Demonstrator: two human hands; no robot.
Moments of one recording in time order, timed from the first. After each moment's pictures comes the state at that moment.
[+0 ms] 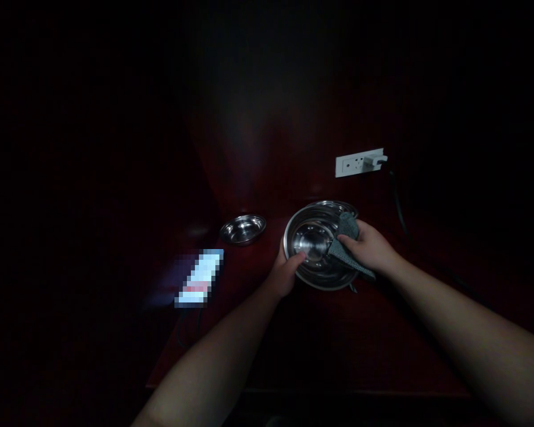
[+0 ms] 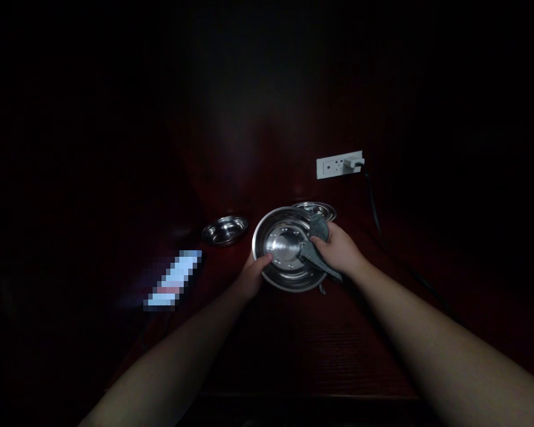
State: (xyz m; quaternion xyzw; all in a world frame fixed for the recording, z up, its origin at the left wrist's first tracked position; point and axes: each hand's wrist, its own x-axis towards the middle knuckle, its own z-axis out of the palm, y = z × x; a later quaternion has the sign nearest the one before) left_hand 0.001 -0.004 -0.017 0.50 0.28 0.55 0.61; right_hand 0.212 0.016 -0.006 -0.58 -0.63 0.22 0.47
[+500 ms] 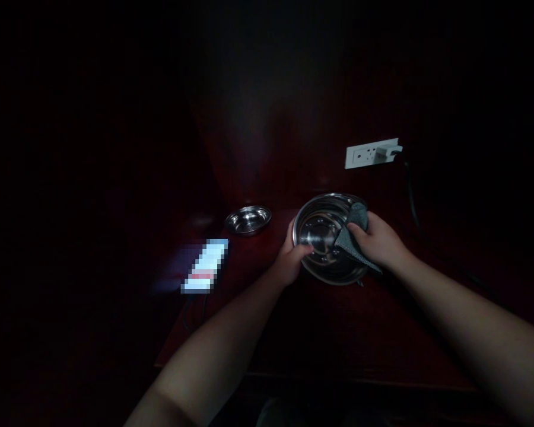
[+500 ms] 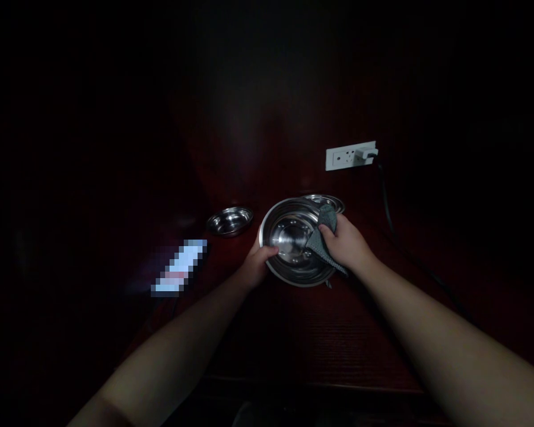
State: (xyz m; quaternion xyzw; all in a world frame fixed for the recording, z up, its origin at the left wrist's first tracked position) left_hand 0.004 0.002 -0.010 0.52 0.20 0.54 0.63; right_hand 0.209 0.011 -0.002 -0.63 -0.63 0.11 0.44
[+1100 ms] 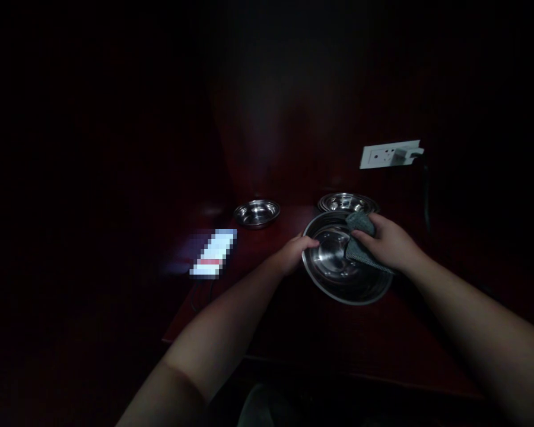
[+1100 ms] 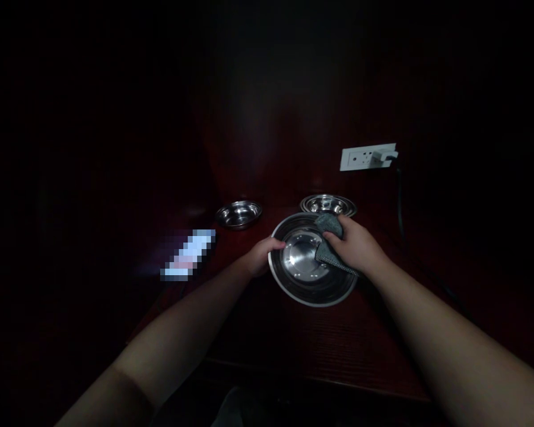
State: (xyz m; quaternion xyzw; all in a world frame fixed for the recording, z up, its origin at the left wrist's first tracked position) left_hand 0.002 0.006 -0.009 0.47 0.26 0.42 0.73; right_hand 0.219 0.010 0.003 -0.58 -0.71 0.12 0.39
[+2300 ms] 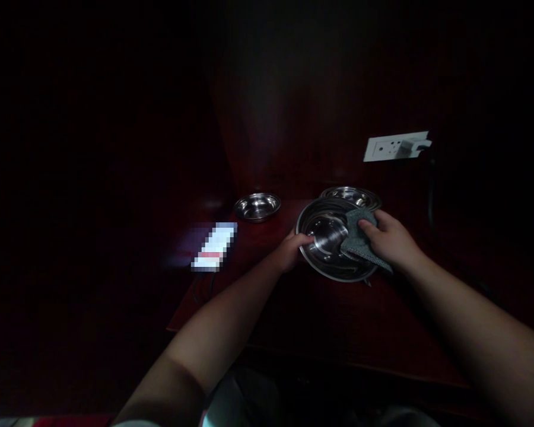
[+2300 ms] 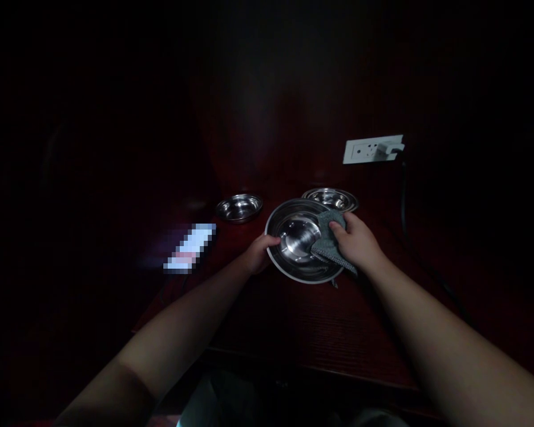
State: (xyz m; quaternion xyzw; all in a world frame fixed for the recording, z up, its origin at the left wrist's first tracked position) left_hand -0.003 0.003 -0.014 0.46 0.25 0.47 0.71; right_hand 0.213 0.006 0.002 -0.59 -0.59 0.29 0.46
